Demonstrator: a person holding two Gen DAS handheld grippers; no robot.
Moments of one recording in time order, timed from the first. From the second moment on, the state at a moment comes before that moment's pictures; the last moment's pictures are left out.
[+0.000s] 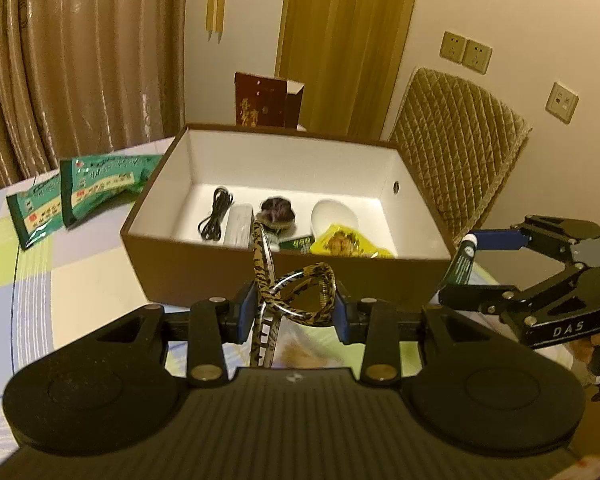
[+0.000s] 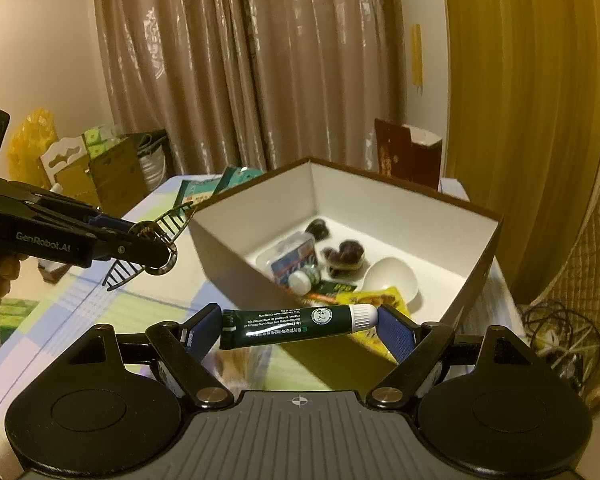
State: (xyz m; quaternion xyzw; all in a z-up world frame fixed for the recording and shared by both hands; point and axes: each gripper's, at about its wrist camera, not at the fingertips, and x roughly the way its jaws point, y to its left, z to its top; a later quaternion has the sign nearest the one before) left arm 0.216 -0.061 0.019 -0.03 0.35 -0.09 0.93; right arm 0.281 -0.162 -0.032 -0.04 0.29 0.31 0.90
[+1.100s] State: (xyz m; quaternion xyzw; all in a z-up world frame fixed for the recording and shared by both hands) left arm 0.448 -0.071 0.001 0.00 0.40 -0.10 0.91; right arm 0.512 -0.138 -0.060 0.05 0.42 0.18 0.89
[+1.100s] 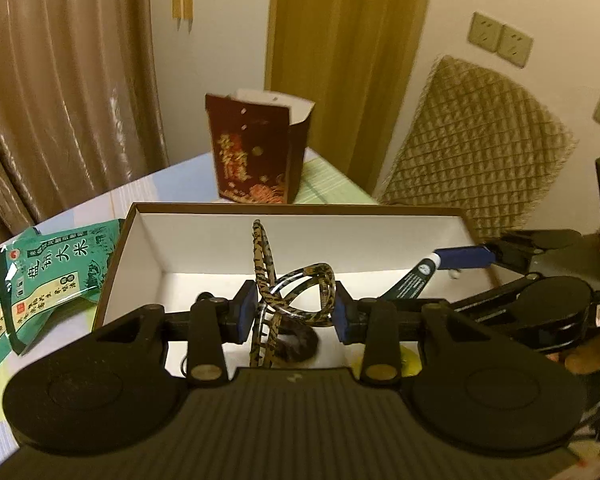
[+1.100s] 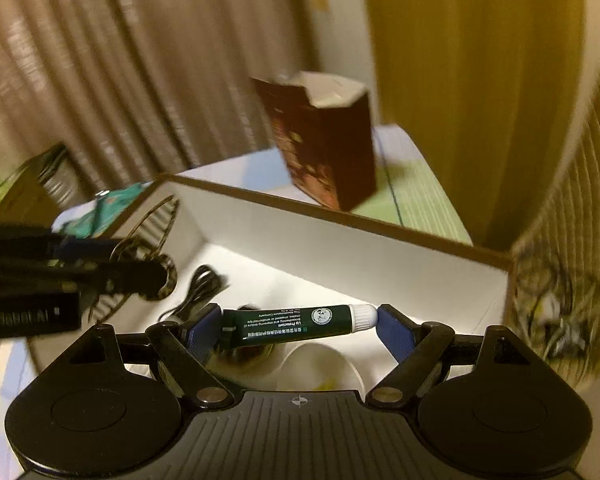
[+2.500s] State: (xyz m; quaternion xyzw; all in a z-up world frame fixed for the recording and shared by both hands) left arm 0.459 -0.045 -0.029 0.05 0.43 -0.07 0.90; right arm 0.502 -0.136 -0.056 0.03 0.42 0.18 0.89
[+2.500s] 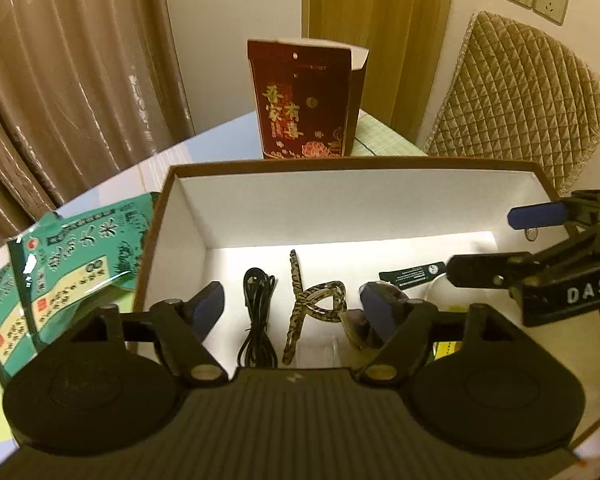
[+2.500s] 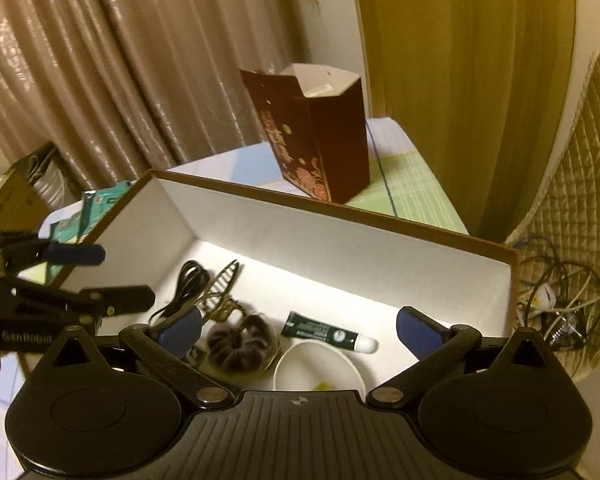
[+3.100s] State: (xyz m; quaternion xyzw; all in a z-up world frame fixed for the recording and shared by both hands) left arm 0.368 -0.049 0.025 0.05 0.39 -0.06 0.92; right arm 0.397 -0.129 -0.017 -0.04 0.36 0.21 0.91
